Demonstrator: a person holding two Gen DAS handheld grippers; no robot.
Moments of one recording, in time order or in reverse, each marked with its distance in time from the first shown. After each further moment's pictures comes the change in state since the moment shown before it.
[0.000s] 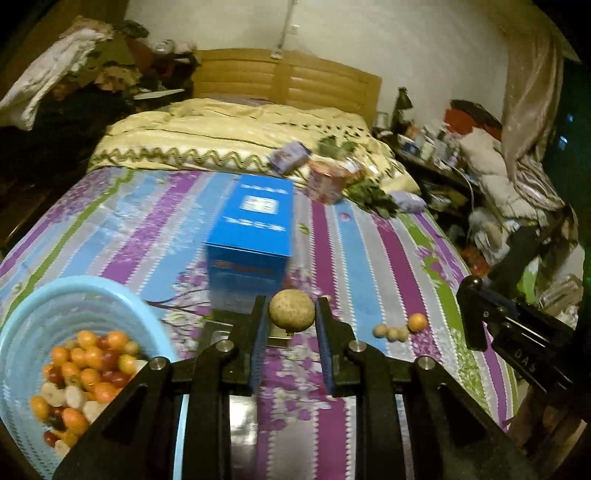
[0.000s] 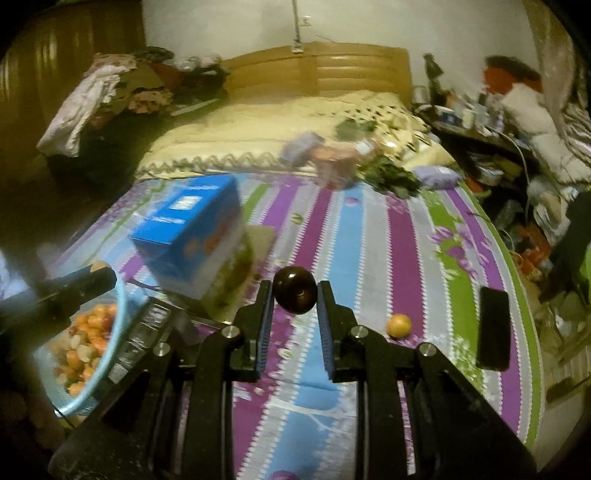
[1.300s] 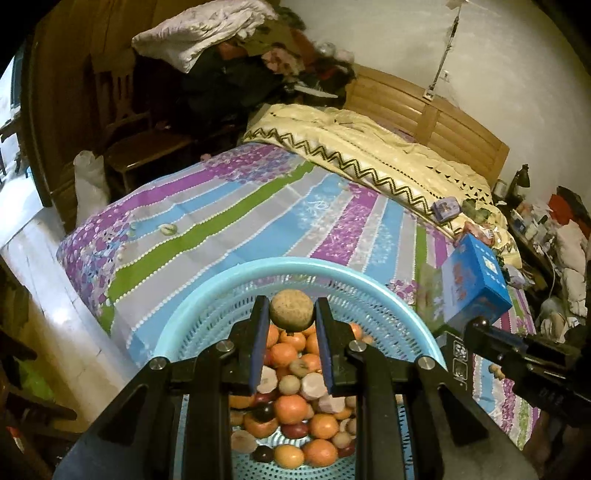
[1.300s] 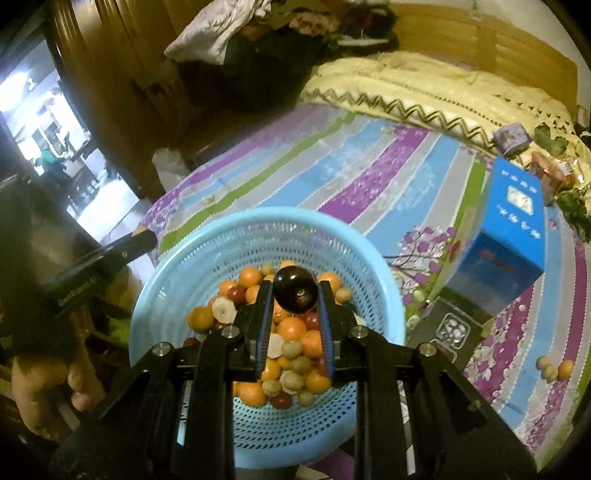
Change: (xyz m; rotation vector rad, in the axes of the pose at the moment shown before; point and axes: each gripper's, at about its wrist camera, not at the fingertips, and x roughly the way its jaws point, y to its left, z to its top) left arm -0.115 0.273 -0.040 -0.340 -0.051 0.305; right arm 0.046 0.261 -0.003 -0.288 0.270 0.448
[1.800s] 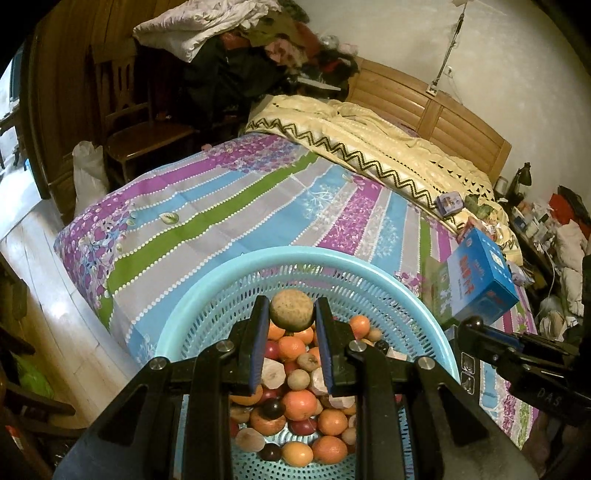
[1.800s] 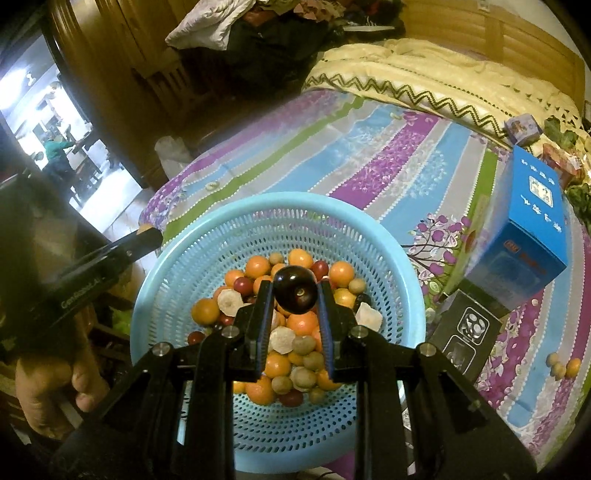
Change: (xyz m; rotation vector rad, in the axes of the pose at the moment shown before) left arm 0.011 0.011 -0.004 -0.008 0.027 -0.006; right arm 0.016 0.009 0.000 0.000 0.048 0.015
